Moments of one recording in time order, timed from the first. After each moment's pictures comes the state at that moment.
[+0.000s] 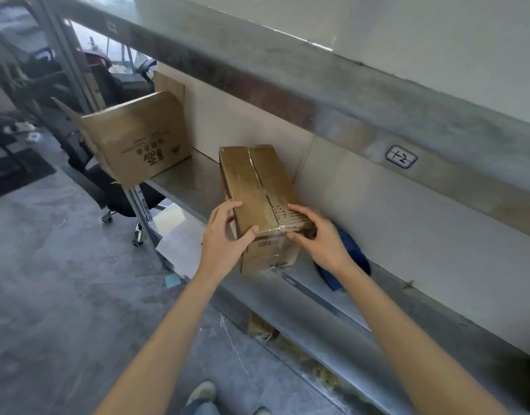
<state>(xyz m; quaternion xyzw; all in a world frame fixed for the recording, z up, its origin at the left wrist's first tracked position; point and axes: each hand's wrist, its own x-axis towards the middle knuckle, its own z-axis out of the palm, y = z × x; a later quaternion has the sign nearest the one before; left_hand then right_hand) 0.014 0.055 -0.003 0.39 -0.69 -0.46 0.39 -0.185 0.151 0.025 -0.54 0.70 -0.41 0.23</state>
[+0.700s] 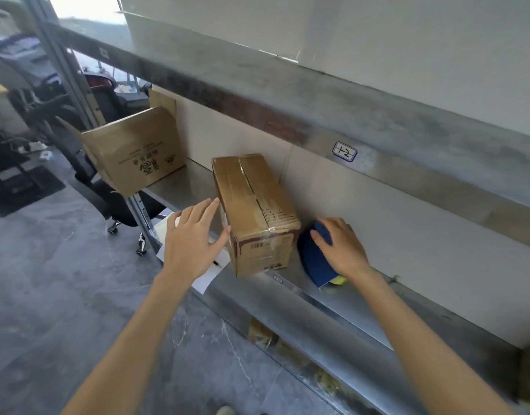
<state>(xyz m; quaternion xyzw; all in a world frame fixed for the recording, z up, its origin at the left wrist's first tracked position) 0.036 0.064 0.027 0.44 -0.86 -0.01 0.25 -0.245 0.208 0.019 -0.51 0.82 -0.23 0.12</state>
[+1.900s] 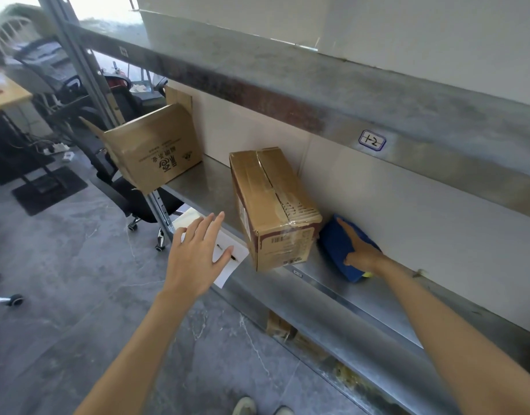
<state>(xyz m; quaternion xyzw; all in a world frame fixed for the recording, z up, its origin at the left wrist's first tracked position) 0.081 0.076 0.009 0.43 -0.89 0.02 0.15 -0.282 0.204 -0.035 -0.45 0.82 -0.16 0.33</state>
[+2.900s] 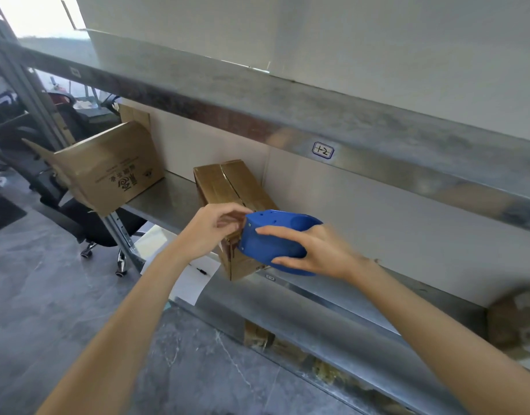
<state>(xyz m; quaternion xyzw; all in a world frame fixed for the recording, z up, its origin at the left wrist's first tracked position) 0.014 0.061 0.092 0.20 -0.85 -0.44 0.20 -0.180 0.233 0.097 -0.74 0.66 -0.15 -0.06</state>
